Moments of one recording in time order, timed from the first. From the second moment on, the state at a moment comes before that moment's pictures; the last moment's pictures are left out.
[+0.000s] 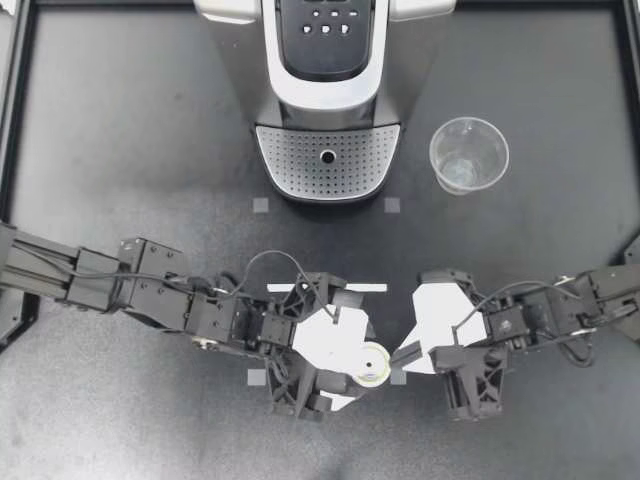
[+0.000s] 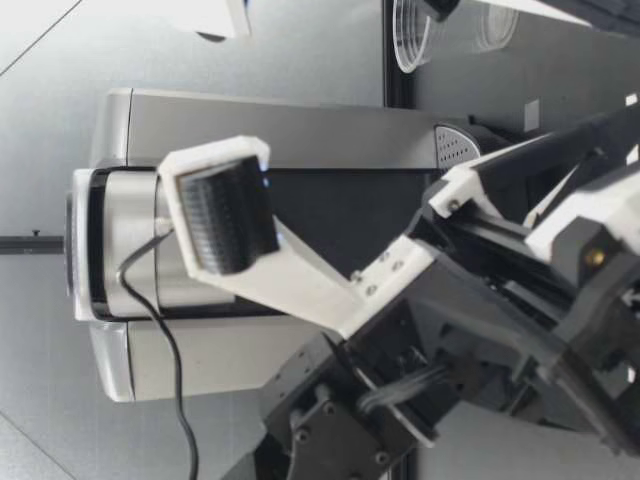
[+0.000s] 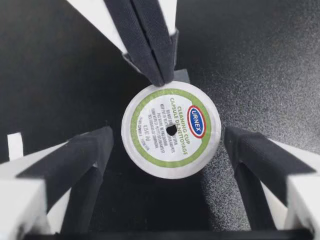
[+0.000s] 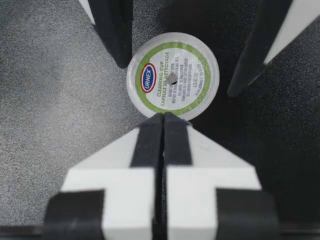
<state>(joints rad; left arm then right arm) -0.18 0.32 0.46 0.01 0.00 0.02 0.24 0.03 0.90 0.00 -0.14 0.15</state>
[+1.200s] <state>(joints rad) -0.18 0.30 0.46 0.01 0.04 0.02 0.20 -0.19 0.96 0.02 -0.23 0.18</state>
